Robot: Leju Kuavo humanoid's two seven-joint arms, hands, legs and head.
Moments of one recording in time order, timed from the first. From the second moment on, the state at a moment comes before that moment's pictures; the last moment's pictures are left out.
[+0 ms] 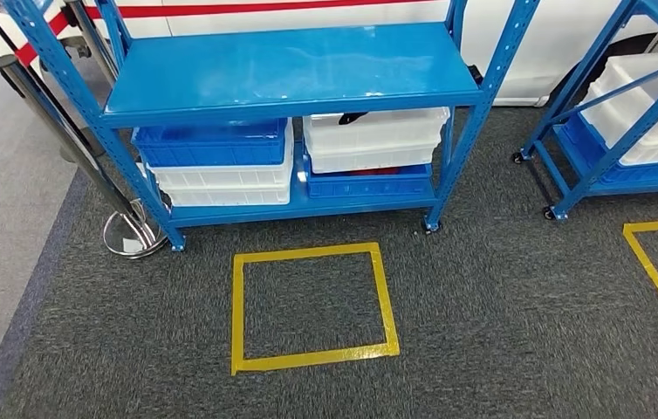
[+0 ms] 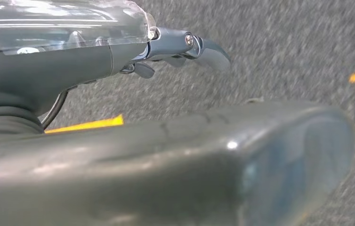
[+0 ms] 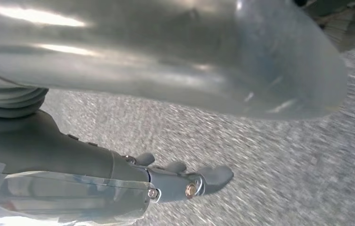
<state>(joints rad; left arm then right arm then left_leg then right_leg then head) -0.05 -0.09 1.13 -0.23 -1.17 0.04 -0.40 0.00 0.03 -0.83 -0.20 1.30 -0.05 -0.11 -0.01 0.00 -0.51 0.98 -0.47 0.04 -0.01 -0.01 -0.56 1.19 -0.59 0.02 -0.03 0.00</state>
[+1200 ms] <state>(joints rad) -0.05 -0.10 1.14 -0.23 -1.19 0.03 -0.39 0.00 0.05 -0.87 -0.20 1.28 -0.06 -0.07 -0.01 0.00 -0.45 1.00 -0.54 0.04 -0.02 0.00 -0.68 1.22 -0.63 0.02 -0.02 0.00</state>
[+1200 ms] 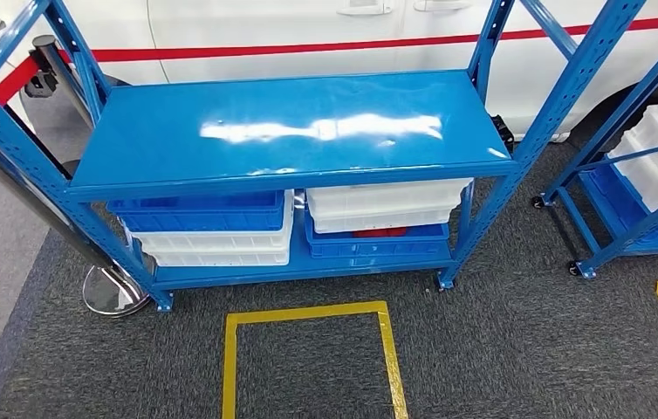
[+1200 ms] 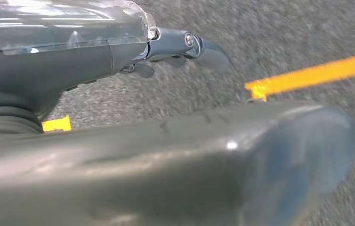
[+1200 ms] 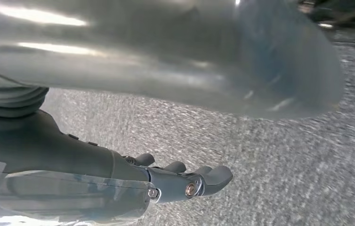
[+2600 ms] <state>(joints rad) -0.05 -0.09 1.14 -0.23 -1.21 0.06 -0.37 -0.02 0.09 -0.96 -0.20 1.26 -0.15 -0.04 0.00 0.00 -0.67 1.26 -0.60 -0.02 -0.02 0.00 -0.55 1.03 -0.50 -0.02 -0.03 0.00</state>
